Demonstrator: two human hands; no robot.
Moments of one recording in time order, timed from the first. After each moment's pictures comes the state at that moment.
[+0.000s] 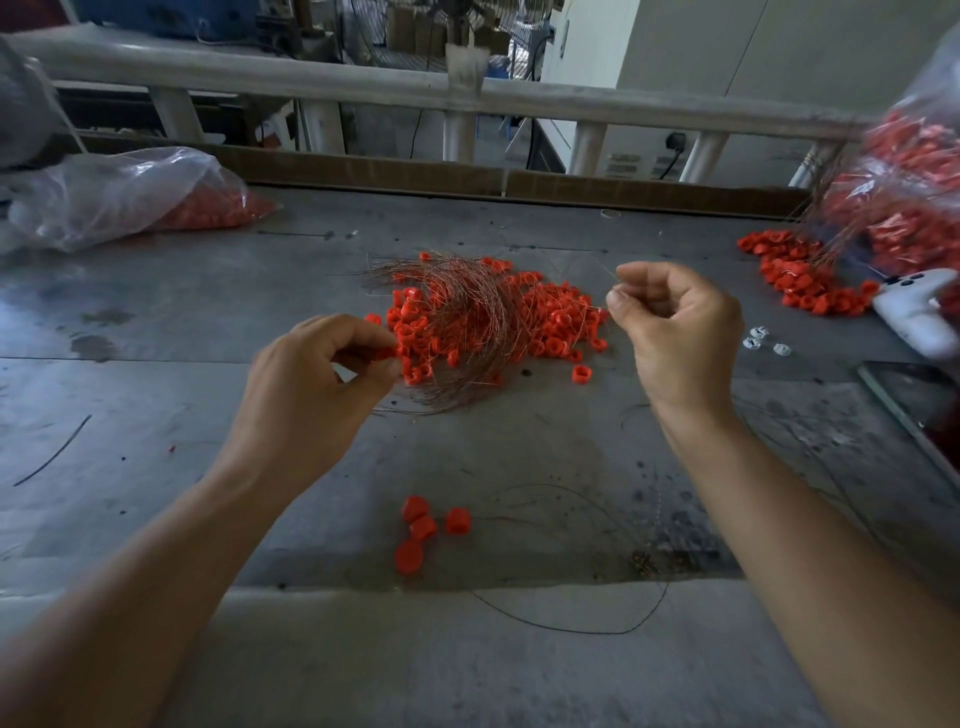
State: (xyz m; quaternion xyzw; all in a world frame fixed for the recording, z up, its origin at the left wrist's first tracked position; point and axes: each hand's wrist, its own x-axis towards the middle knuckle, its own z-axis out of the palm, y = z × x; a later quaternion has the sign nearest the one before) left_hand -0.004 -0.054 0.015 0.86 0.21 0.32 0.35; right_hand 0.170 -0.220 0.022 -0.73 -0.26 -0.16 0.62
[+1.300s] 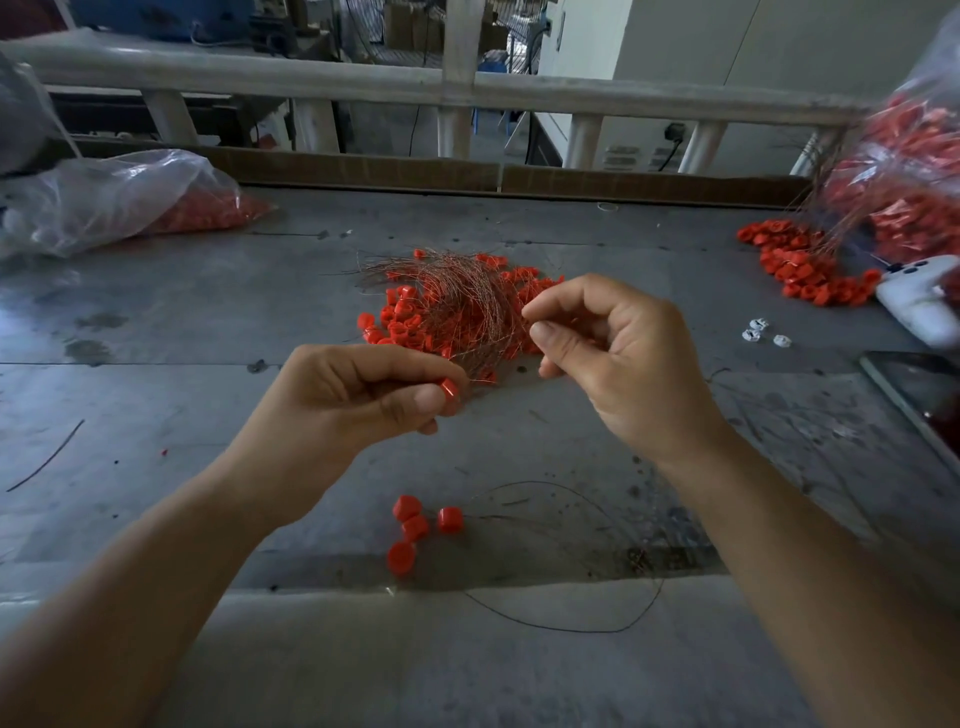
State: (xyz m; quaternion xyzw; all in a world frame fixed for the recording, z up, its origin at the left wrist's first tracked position) left_hand -0.013 -0.068 0.023 0.73 0.00 0.18 0.66; right_hand 0.119 -0.224 0.043 -0.70 -0.45 0.01 0.56
